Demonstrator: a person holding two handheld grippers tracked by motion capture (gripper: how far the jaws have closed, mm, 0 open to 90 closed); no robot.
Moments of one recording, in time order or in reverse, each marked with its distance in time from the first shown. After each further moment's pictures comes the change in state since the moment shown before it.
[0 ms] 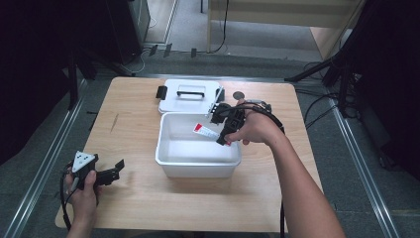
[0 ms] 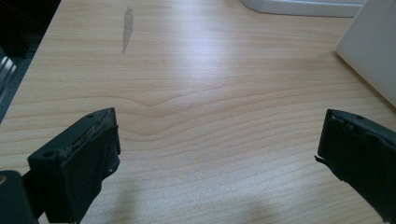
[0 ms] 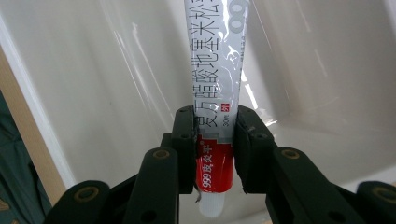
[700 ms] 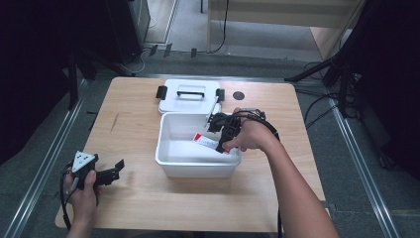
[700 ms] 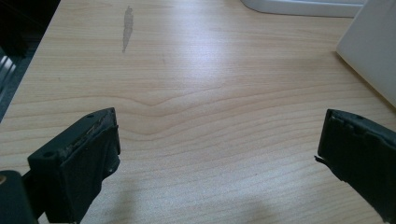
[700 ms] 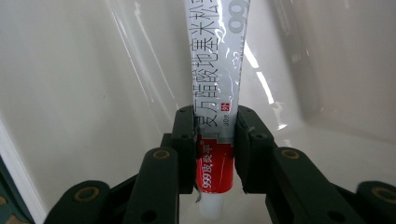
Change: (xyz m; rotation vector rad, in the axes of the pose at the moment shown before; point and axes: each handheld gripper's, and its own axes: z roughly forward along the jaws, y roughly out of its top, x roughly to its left) left arm 0.000 0.000 0.000 0.004 0.000 -0.006; right arm 0.003 -0.002 0.031 0.060 0.028 -0.013
